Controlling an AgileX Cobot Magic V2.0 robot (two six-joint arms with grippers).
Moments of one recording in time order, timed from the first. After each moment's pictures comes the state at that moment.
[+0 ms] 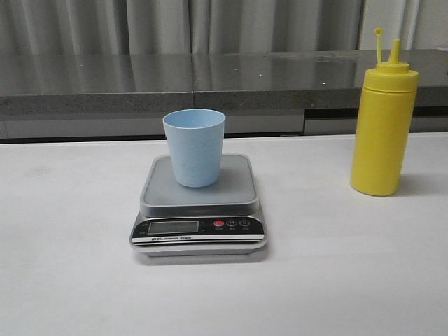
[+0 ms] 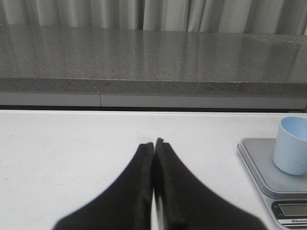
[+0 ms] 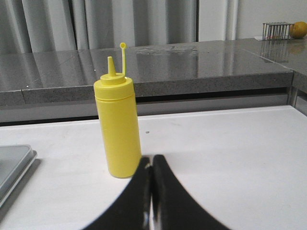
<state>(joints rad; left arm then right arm) 0.06 0.06 -0.36 -0.11 0.52 0.02 0.00 -0.01 0.03 0.01 0.03 0.10</state>
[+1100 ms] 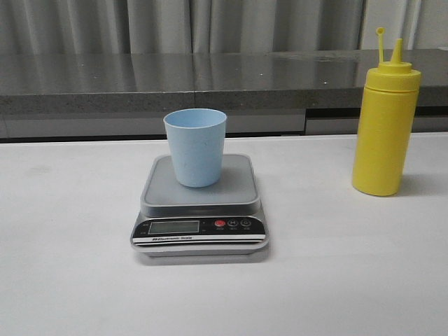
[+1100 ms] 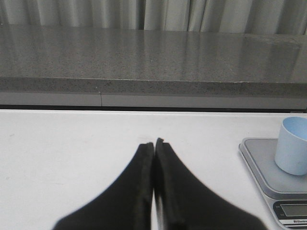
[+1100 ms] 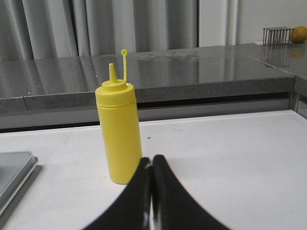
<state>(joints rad) 0.06 0.06 -0.36 -0.11 0.52 0.02 0.00 -0.01 0.03 0.01 0.02 0.11</state>
